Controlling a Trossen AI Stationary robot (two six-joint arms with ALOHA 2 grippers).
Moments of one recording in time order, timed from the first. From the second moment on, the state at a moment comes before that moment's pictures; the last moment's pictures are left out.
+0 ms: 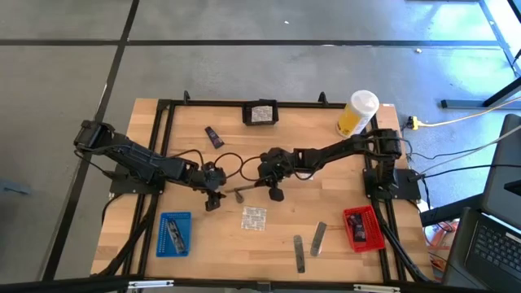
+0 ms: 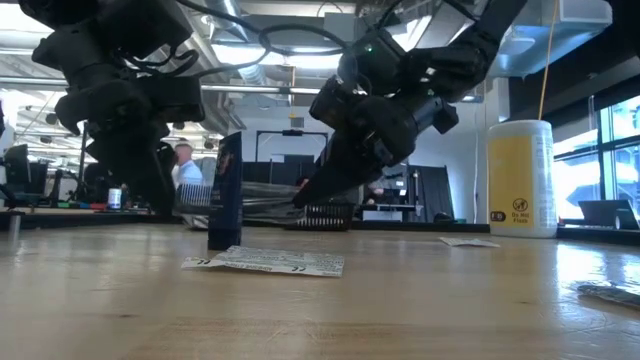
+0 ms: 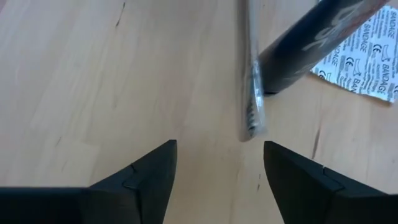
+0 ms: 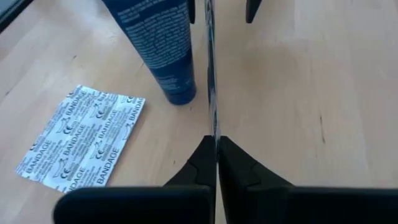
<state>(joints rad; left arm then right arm) -0.19 1.33 0.53 -0.18 -0.13 -0.47 -0.03 1.95 1.02 0.23 -0.30 -0.07</state>
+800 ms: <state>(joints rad) -0.19 1.33 0.53 -0.05 -0.17 -0.40 -0.03 1.95 1.02 0.28 -0.30 -0.07</state>
